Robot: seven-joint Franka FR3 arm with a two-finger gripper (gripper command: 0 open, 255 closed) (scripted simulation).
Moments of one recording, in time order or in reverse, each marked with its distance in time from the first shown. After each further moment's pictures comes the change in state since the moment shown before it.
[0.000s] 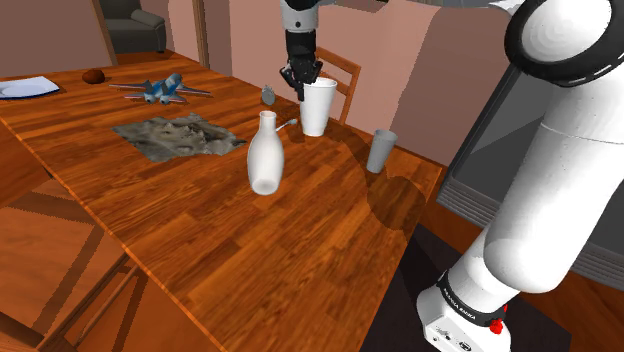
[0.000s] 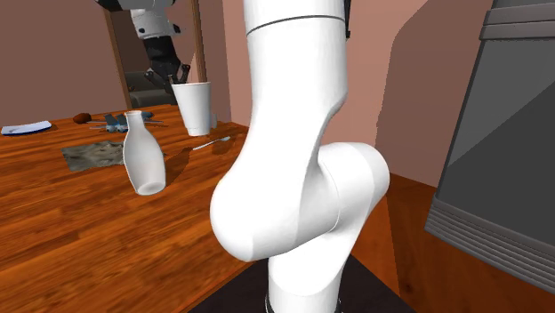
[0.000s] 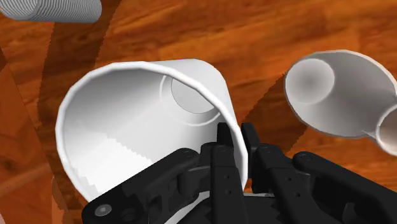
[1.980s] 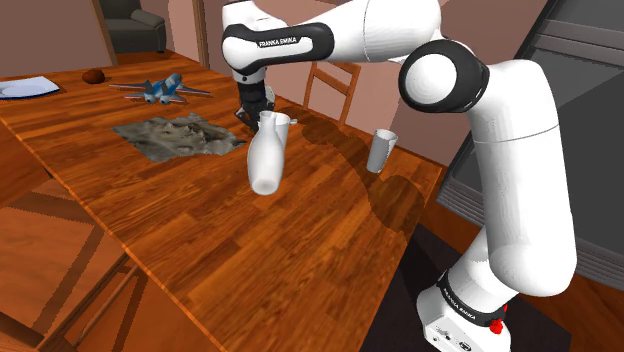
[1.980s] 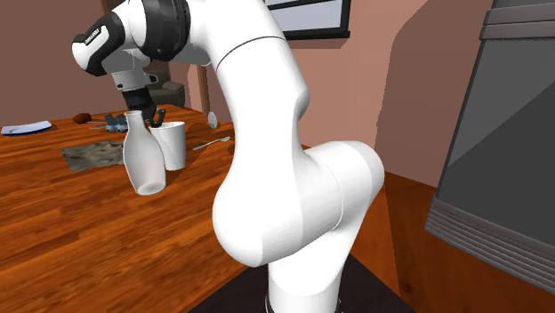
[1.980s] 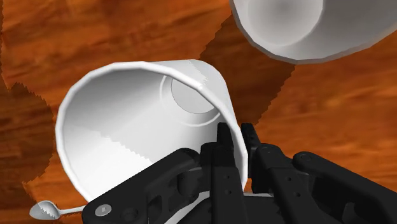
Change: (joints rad) arm 0.099 0.454 0.018 0.321 -0.053 0.113 0.127
